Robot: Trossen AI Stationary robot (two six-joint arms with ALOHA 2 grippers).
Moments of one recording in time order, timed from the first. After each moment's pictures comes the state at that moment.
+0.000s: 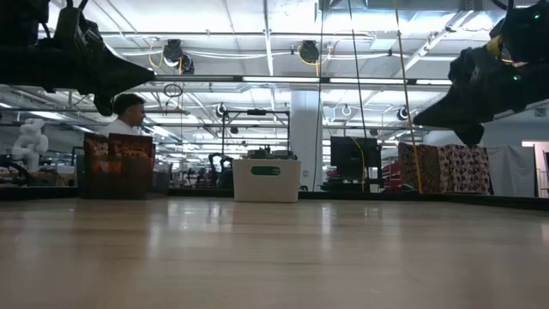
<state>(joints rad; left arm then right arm) 0.03 0.17 0.01 0.24 -0.24 -0.26 -0.28 0.28 0.11 -0.07 0.02 0.40</state>
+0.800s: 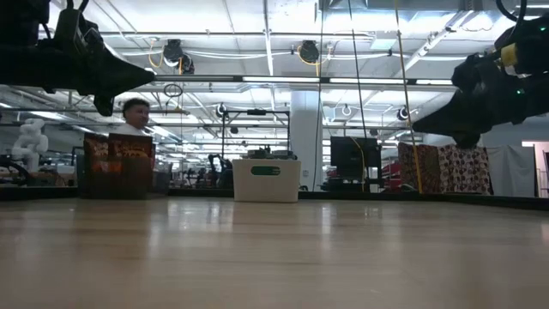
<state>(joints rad) 0.03 0.17 0.01 0.23 -0.24 -0.25 -0.28 0.24 0.01 0.02 0.02 0.28</state>
